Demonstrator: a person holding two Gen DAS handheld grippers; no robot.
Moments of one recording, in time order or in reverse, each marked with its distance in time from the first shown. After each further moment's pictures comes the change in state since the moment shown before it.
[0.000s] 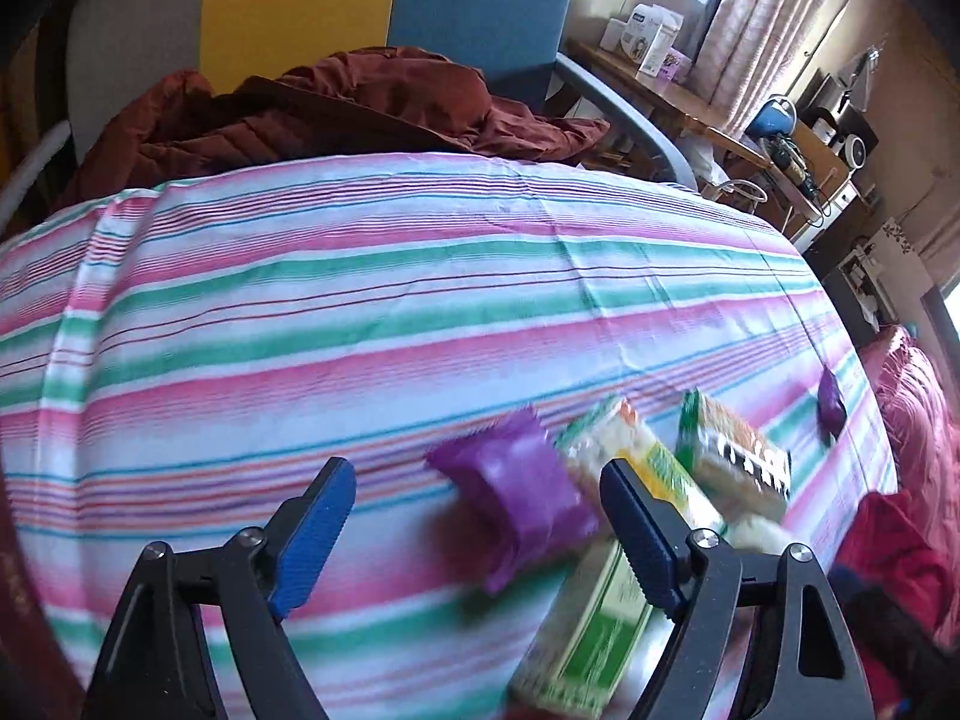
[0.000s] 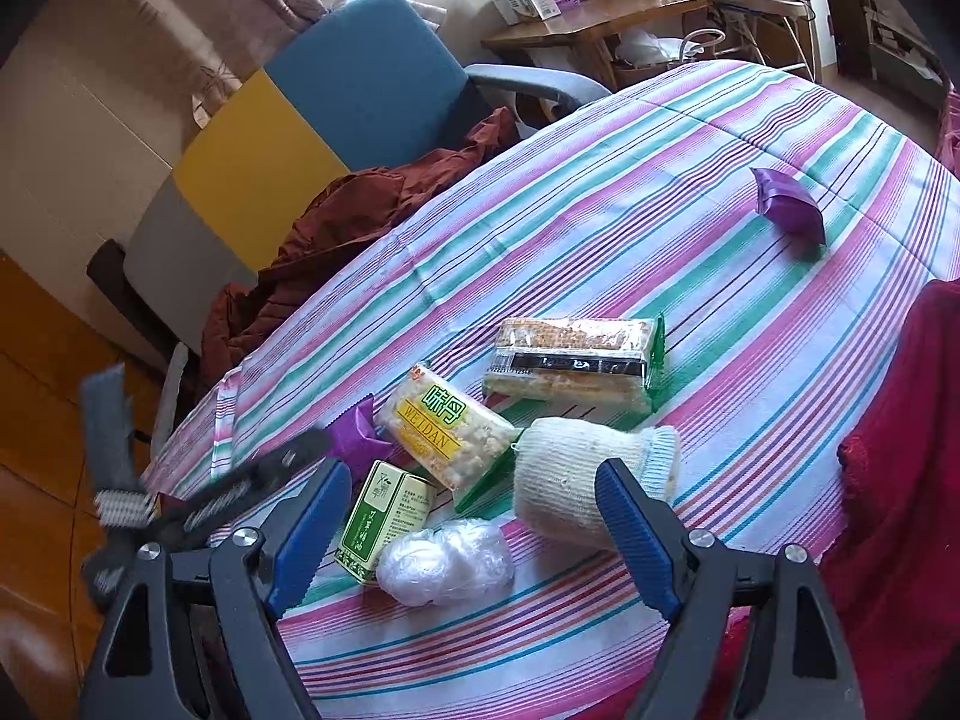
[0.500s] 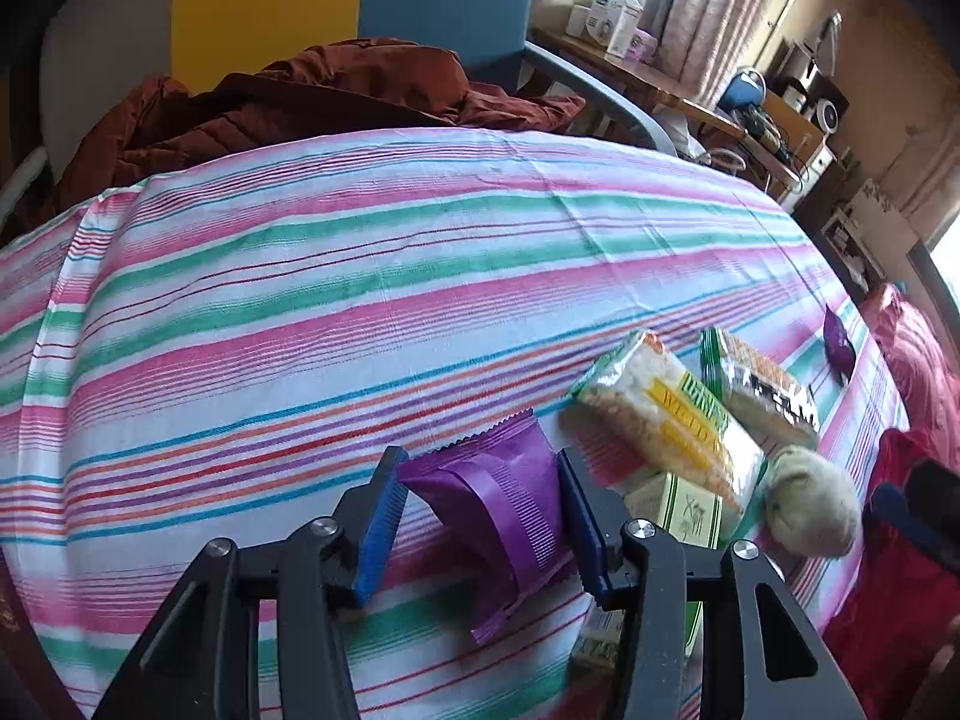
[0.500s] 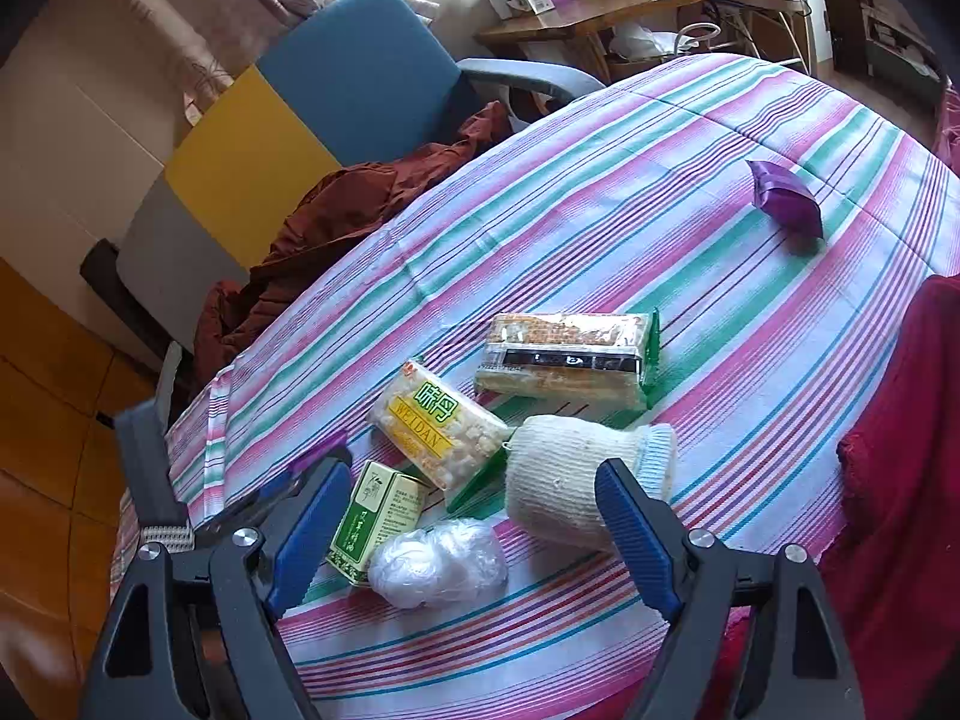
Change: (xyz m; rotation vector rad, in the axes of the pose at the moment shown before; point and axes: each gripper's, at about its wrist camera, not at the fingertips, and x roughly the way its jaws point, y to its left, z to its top) left arm 0.003 0.016 -0.035 0.113 -0.005 -0.010; right arm 0.005 -0.002 0.001 0.017 0.010 -0.026
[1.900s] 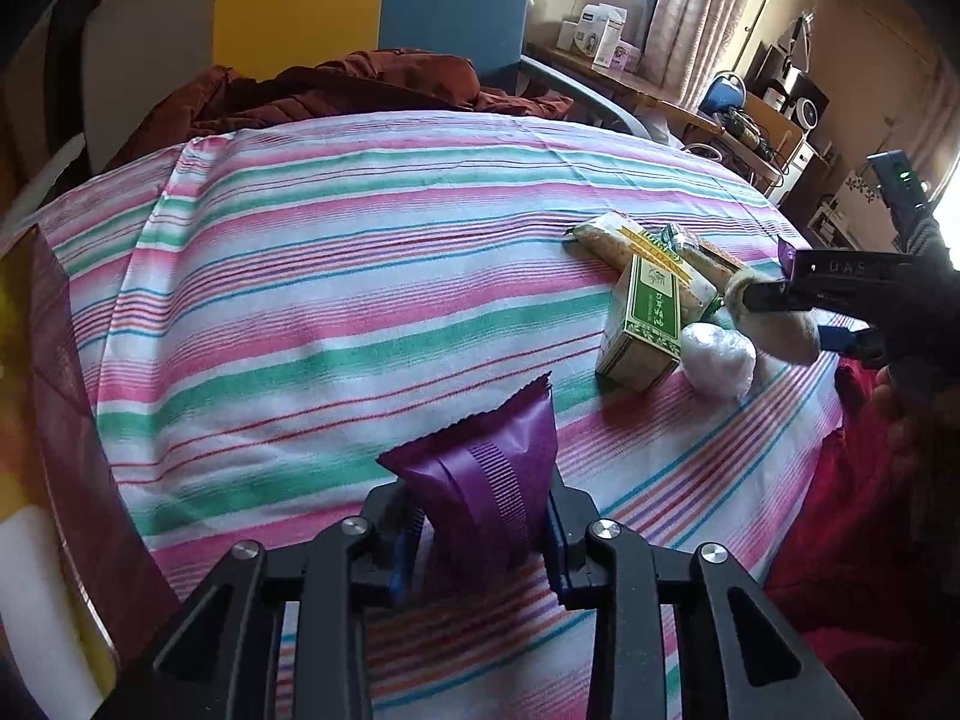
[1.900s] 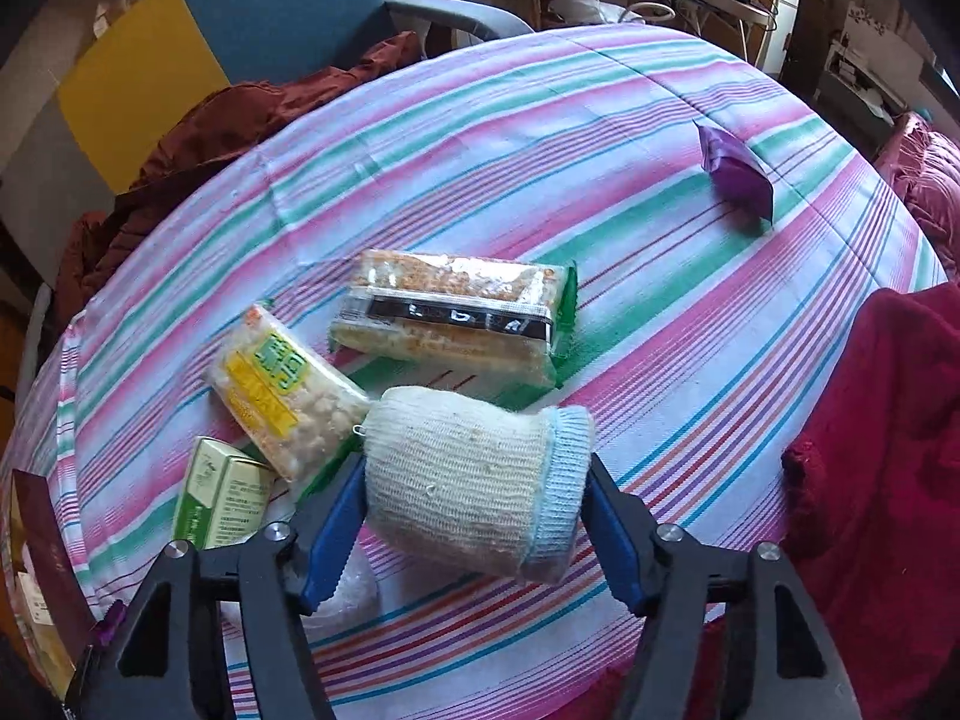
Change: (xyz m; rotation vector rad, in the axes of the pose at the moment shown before) left arm -0.070 0.019 -0.107 0.004 -0.057 -0.004; right arm 0.043 -0.005 0.003 -0.065 0.108 -0.322
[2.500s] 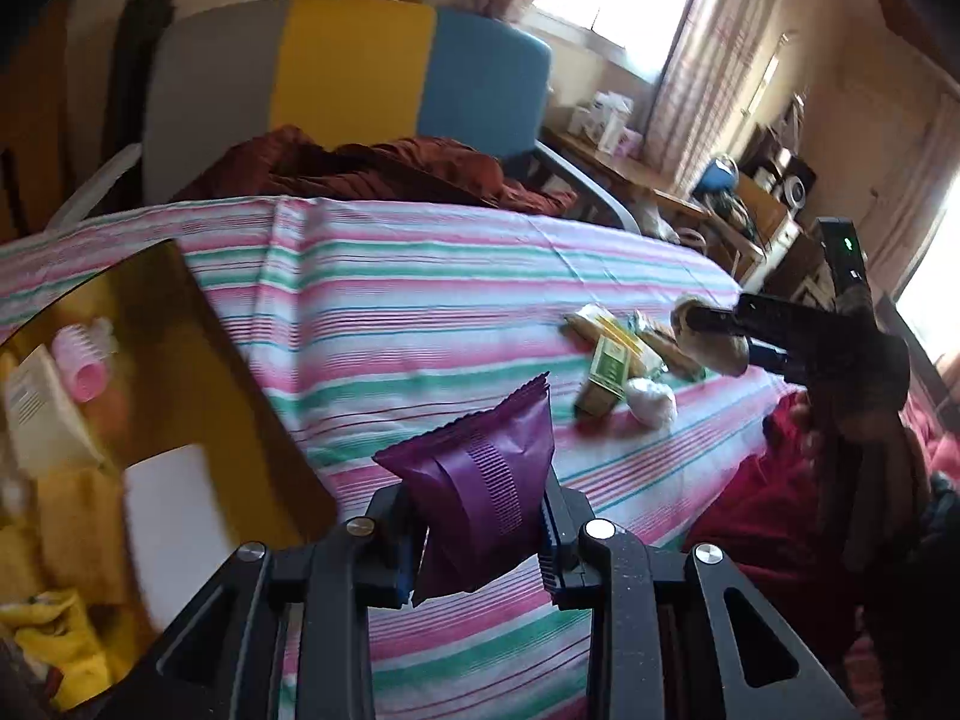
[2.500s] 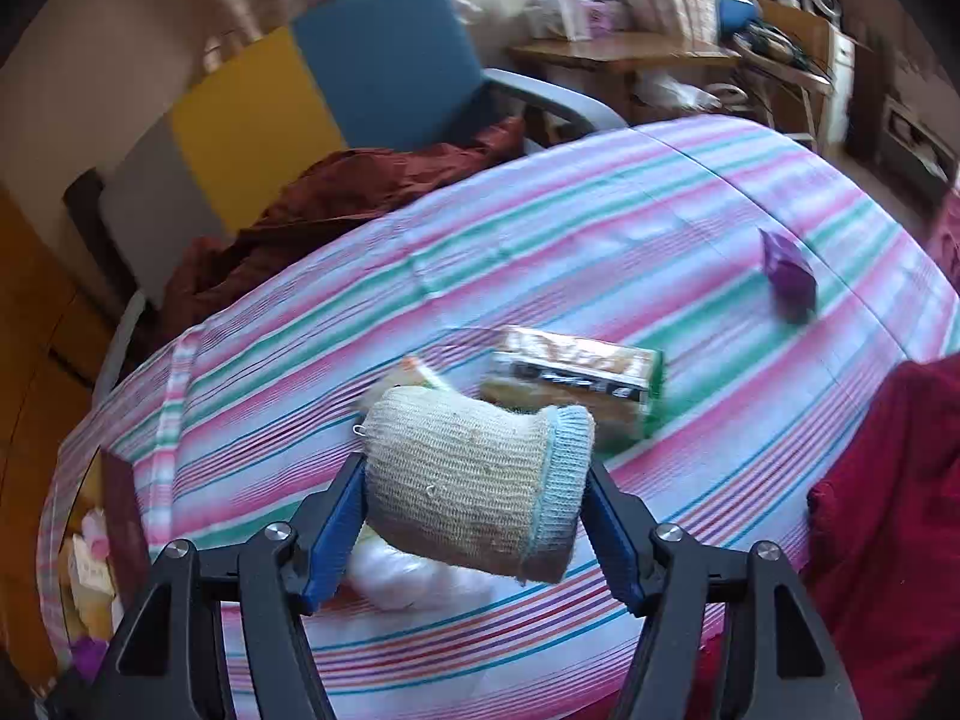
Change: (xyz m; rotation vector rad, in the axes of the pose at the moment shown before) left arm -0.127 0.043 -0.028 -0.107 -0.177 -0.038; right arm -0.058 0.046 -0.014 -0.148 -0.160 0.213
